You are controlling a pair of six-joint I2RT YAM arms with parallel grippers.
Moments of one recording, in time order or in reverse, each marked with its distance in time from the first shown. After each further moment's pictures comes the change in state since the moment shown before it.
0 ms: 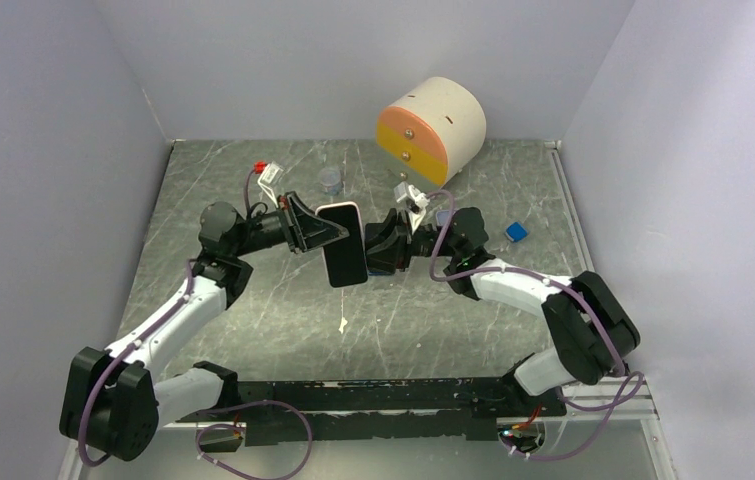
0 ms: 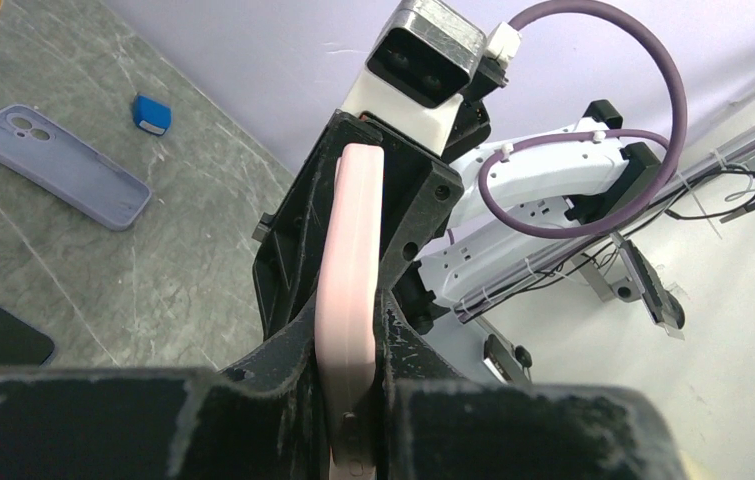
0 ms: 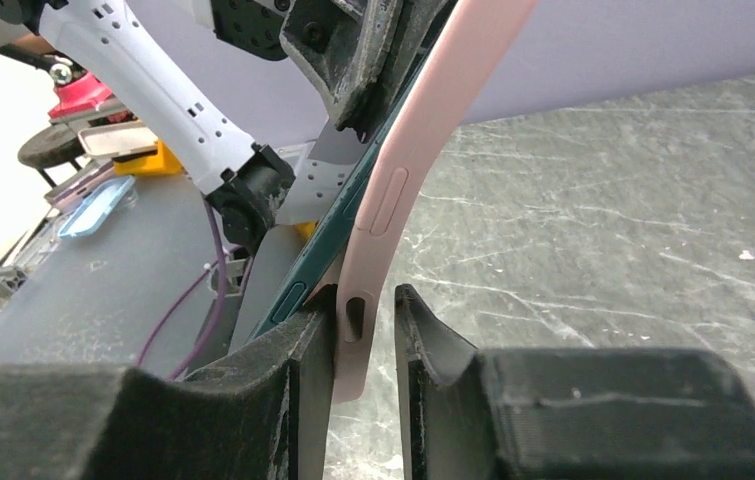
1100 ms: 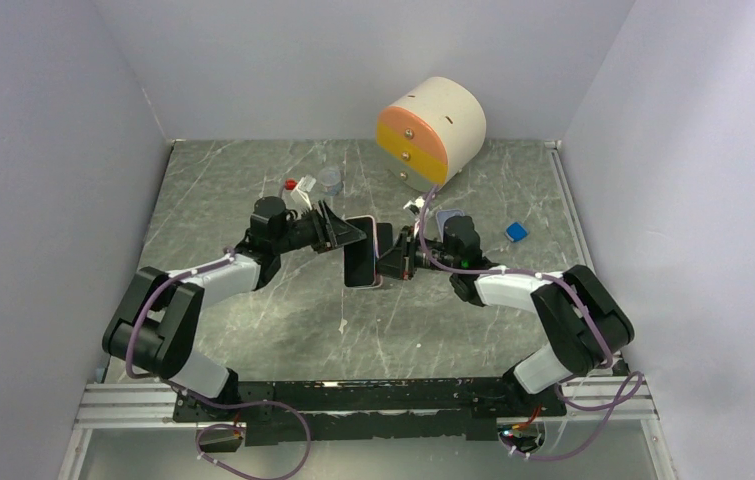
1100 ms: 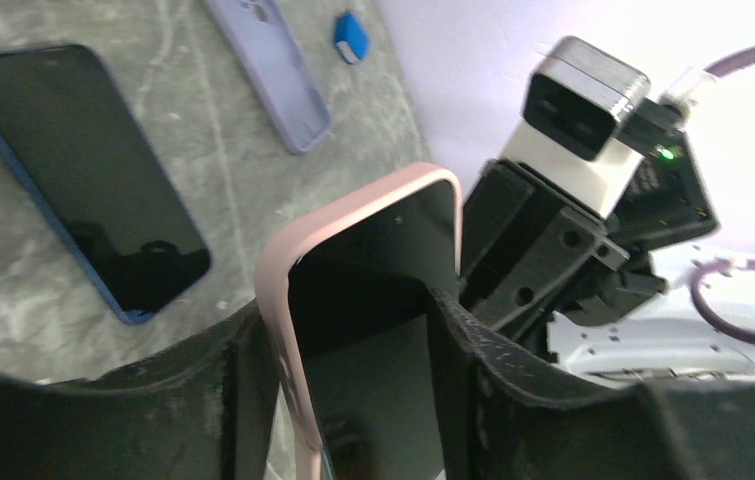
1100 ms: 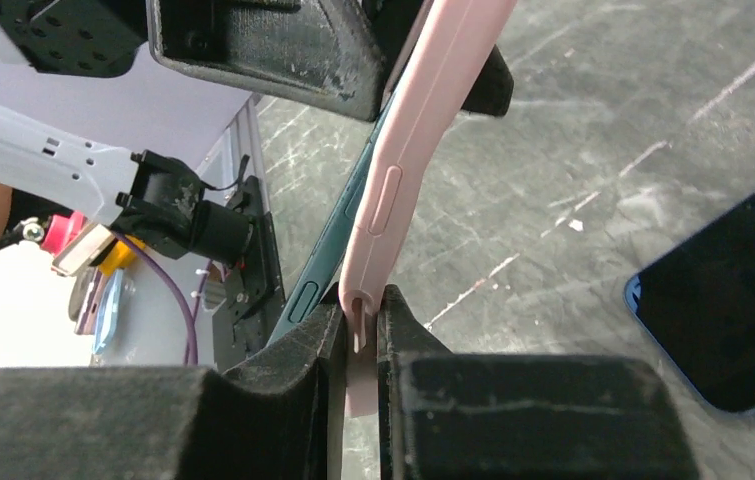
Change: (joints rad) left arm -0.042 0.385 0.011 -0.060 -0.224 0.063; right arm -0.074 0.055 -0.123 -0.276 0.218 0.141
